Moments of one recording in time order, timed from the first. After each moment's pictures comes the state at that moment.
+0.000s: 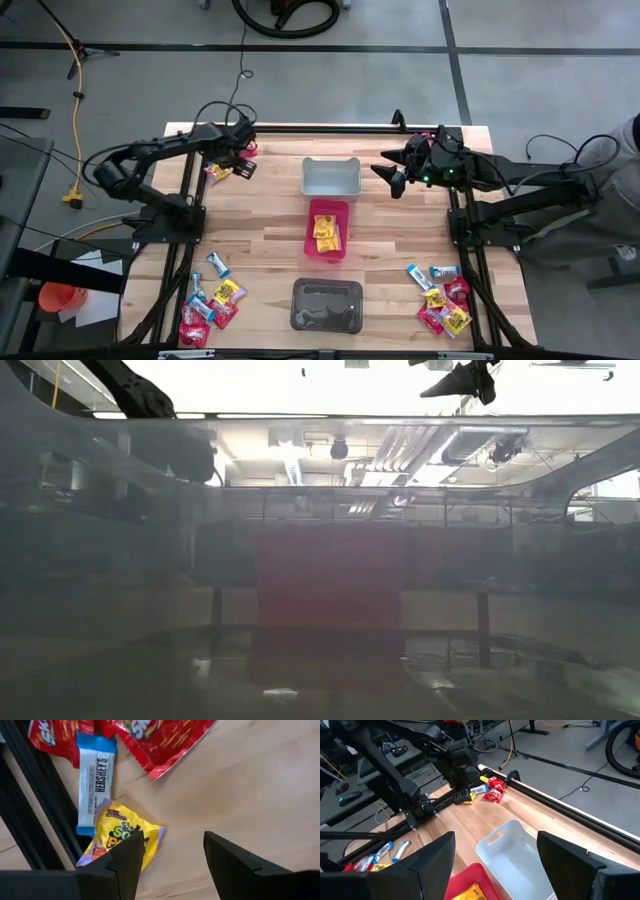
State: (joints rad) left arm 0.79 1.44 0.83 -0.88 -0.25 -0.31; right arm -0.04 0.96 0.98 -0.36 0.35 0.47
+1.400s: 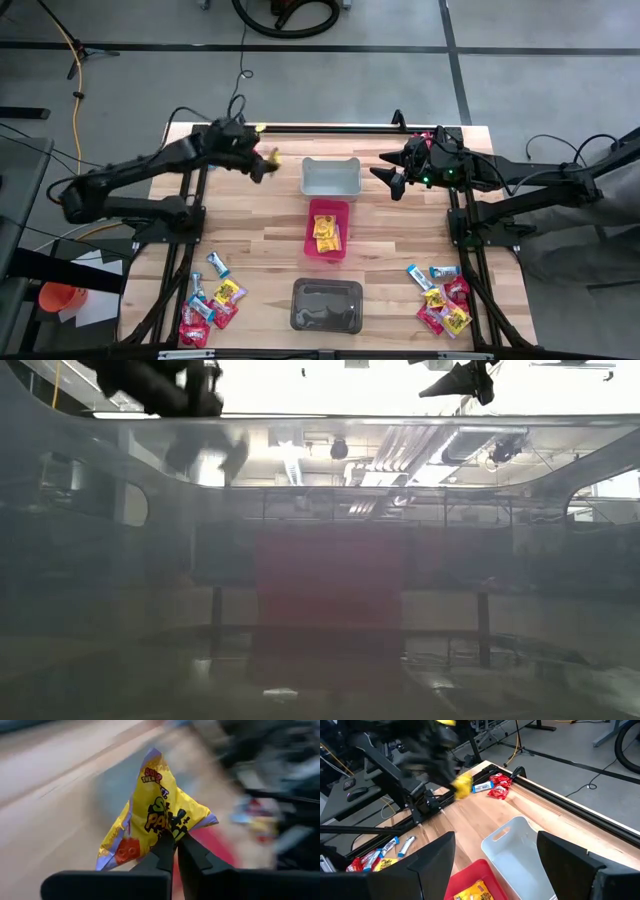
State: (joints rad) left arm 0.48 1.02 0.79 -0.33 0.32 -0.49; right arm -0.04 0.97 0.98 -0.36 0.32 0.47
